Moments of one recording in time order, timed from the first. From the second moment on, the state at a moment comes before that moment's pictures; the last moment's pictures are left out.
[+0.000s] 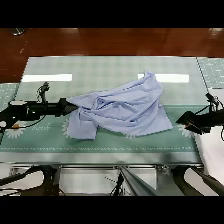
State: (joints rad) left arm 0.19 -1.35 0.63 0.35 -1.05 -0.86; right arm -0.47 -1.06 0.66 -1.21 1.24 1.43
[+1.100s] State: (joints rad) left arm 0.12 -1.36 0.68 0.33 -1.10 -0.86; right arm -0.17 -1.38 0.78 -0.86 1.10 1.33
